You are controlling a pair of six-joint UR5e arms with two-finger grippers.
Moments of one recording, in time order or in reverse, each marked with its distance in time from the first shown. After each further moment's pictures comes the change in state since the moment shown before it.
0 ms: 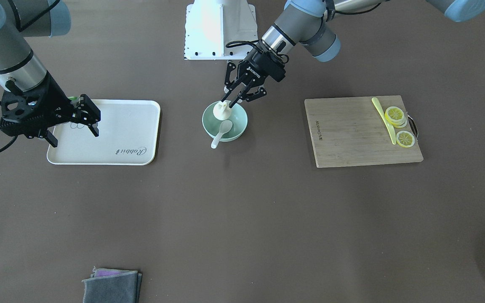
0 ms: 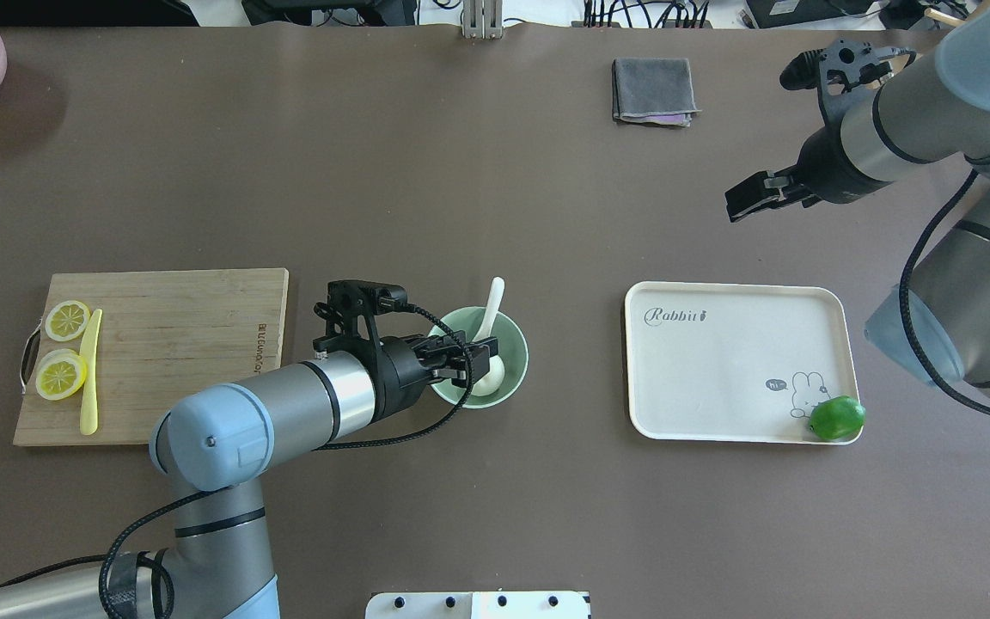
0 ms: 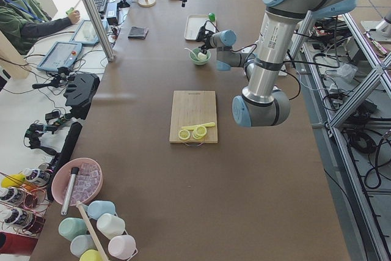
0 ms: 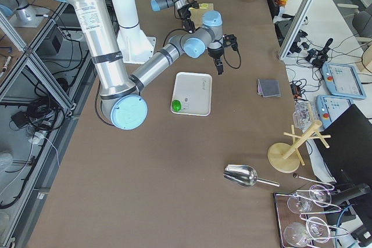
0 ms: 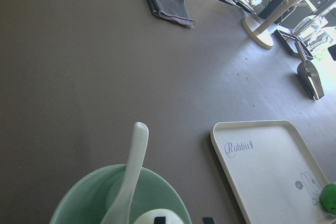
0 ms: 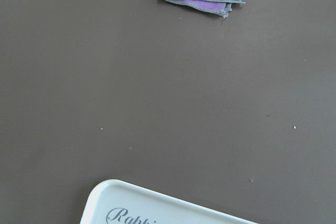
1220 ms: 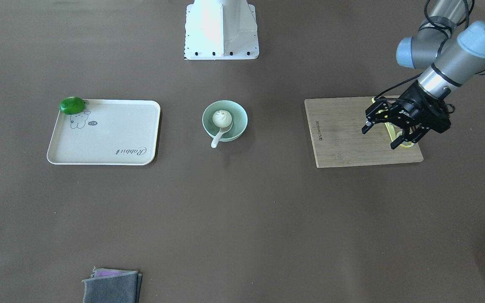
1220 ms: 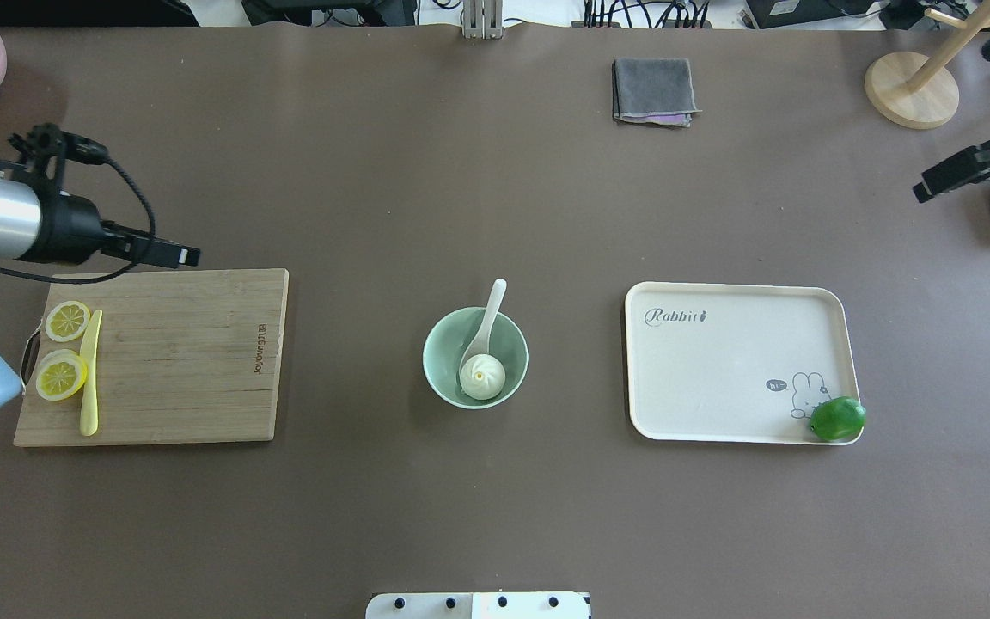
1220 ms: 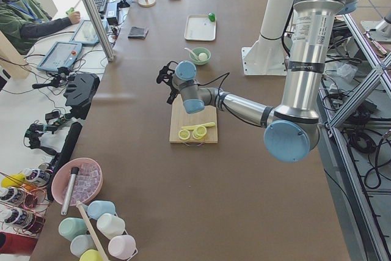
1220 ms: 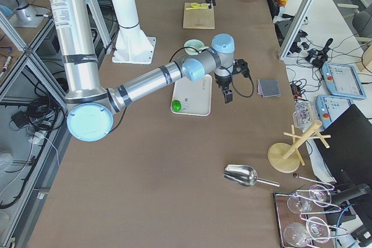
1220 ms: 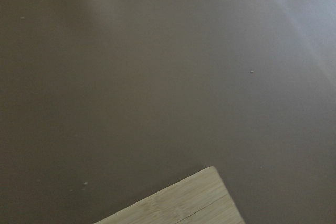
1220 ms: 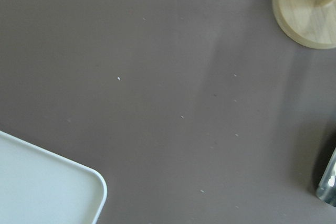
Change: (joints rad) left arm -0.706 0.407 -0.002 0.107 -0.844 0.501; right arm 0.387 -0.254 -0.091 -0.004 0.204 -0.585
